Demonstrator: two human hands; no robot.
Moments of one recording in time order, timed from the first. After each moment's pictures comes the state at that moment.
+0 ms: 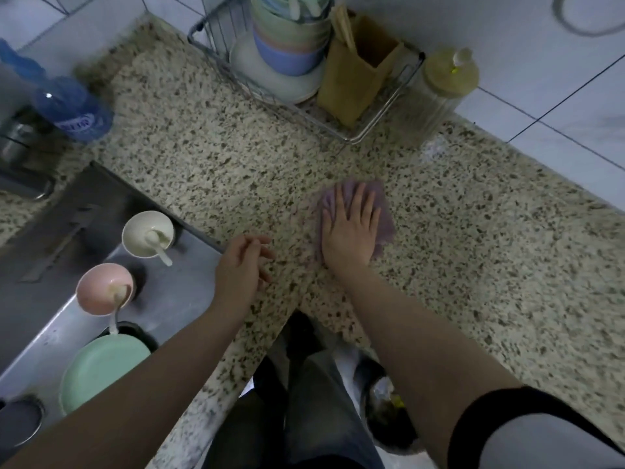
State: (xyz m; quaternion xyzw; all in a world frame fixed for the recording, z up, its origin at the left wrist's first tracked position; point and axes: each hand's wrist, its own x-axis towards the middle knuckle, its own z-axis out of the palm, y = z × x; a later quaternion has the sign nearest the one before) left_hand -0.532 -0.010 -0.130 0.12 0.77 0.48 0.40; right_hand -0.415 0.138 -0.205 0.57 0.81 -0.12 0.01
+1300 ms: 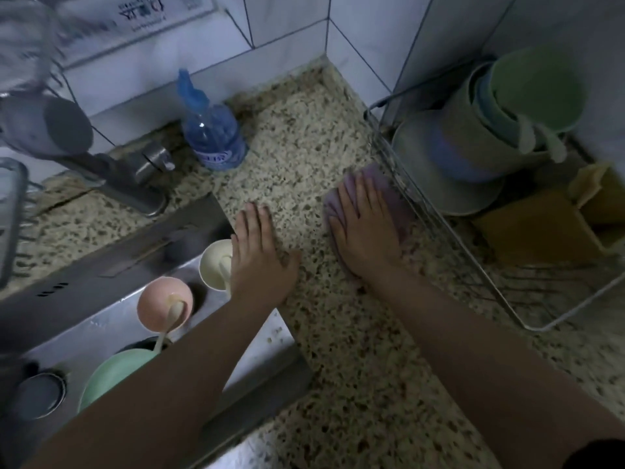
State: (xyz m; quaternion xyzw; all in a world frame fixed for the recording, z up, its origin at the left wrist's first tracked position) left_hand -0.729 0.041 -0.212 0.25 0.95 0.13 0.11; right_hand -0.661 0.232 -0.212 0.19 0.98 -0.07 -0.01
